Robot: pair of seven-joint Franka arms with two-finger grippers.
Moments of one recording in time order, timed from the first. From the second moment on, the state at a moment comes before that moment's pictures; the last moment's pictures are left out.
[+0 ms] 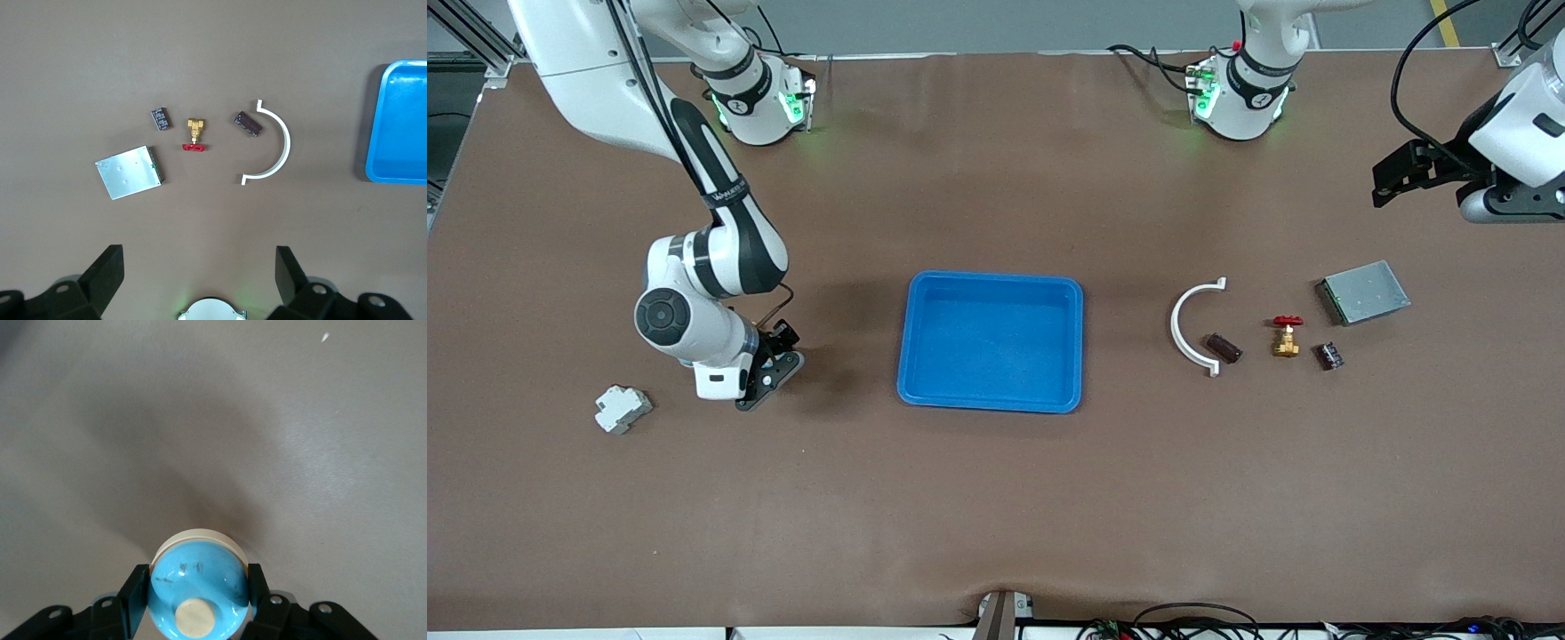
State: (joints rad) left arm 0.07 -0.04 -0.17 -1.57 0.02 1.44 -0.07; right arm 0.19 0.50 0.01 -1.95 0.04 2.34 -0.62
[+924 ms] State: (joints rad) left arm 0.07 -0.04 -0.17 -1.57 0.02 1.44 -0.07; right arm 0.19 0.53 0.01 -1.94 0.04 2.36 -0.66
